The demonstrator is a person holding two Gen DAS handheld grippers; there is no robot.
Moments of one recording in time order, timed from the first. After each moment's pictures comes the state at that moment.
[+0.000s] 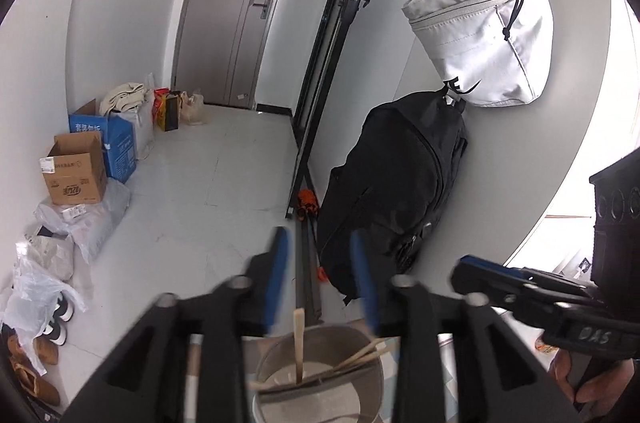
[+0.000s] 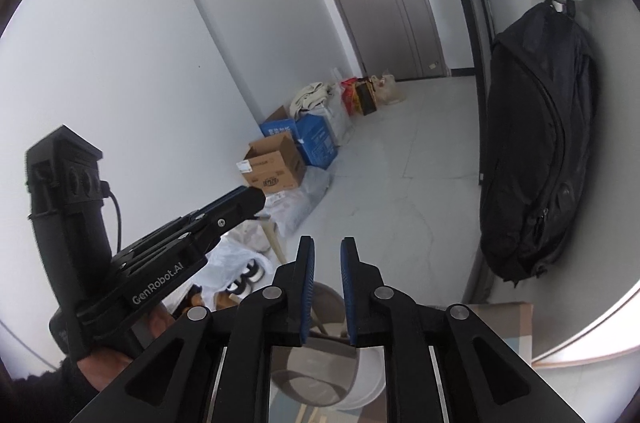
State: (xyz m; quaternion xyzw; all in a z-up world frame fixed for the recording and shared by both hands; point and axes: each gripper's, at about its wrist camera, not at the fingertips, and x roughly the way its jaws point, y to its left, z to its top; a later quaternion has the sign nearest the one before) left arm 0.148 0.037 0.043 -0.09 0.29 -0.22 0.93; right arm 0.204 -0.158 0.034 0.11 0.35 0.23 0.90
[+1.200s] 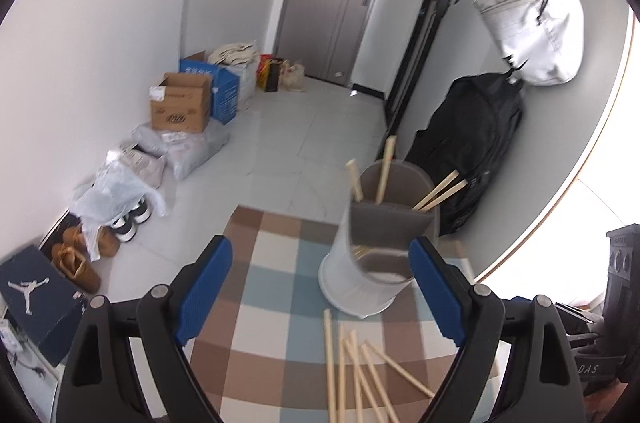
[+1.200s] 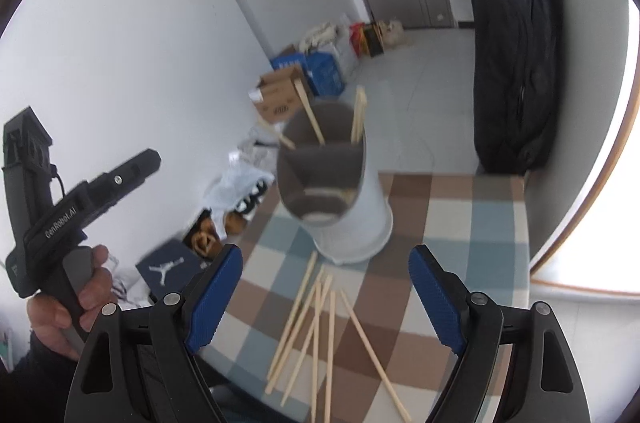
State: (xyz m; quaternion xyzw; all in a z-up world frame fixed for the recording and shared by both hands) left arm 0.033 0.068 -0.008 -0.12 0.34 -0.04 0.93; right arm 0.083 -0.171 -0.036 0.07 0.45 0.25 0.85
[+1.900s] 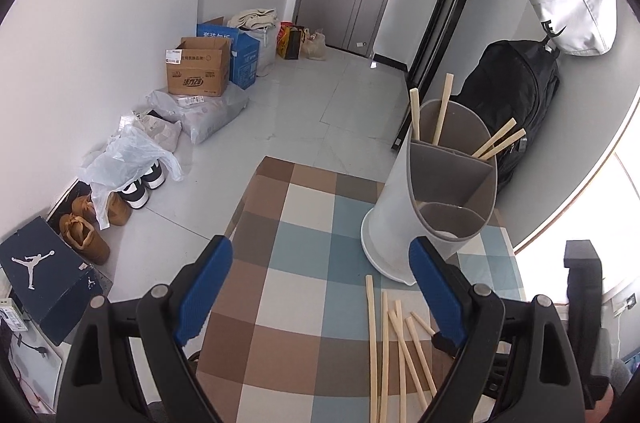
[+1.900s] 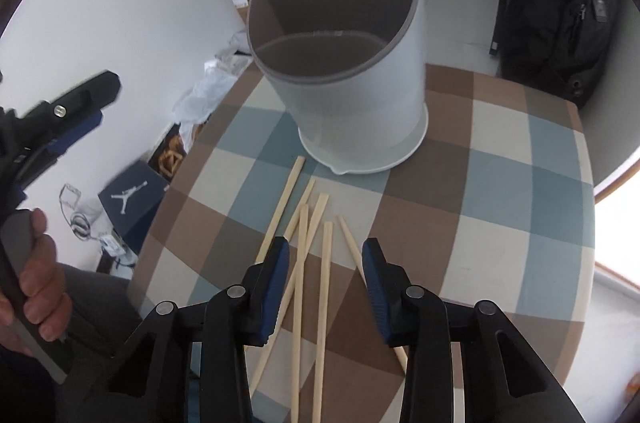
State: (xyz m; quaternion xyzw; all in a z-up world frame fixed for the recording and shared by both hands) left arm 0.033 0.087 -0.047 -0.11 0.39 -0.03 0.91; right arm 0.094 -0.105 -0.139 -0.02 0.56 0.25 0.79
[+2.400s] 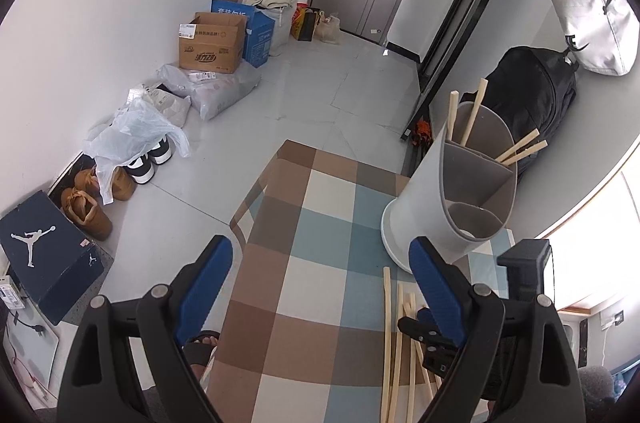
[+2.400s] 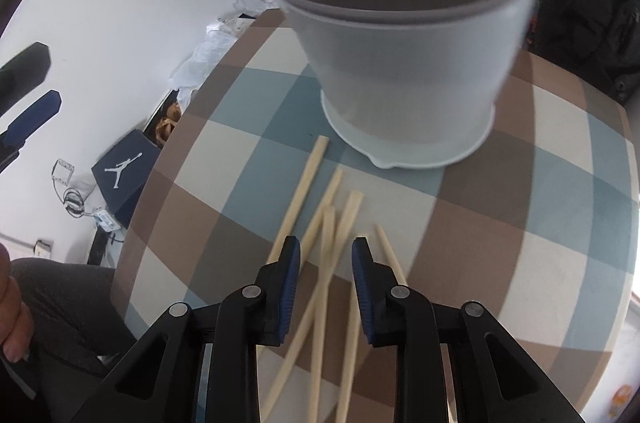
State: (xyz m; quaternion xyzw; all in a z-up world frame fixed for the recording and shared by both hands) left arm 0.039 0.110 -0.053 -0.15 0.42 -0.01 0.90; right arm 0.115 -0.065 -0.171 -0.05 0.59 0.26 0.76
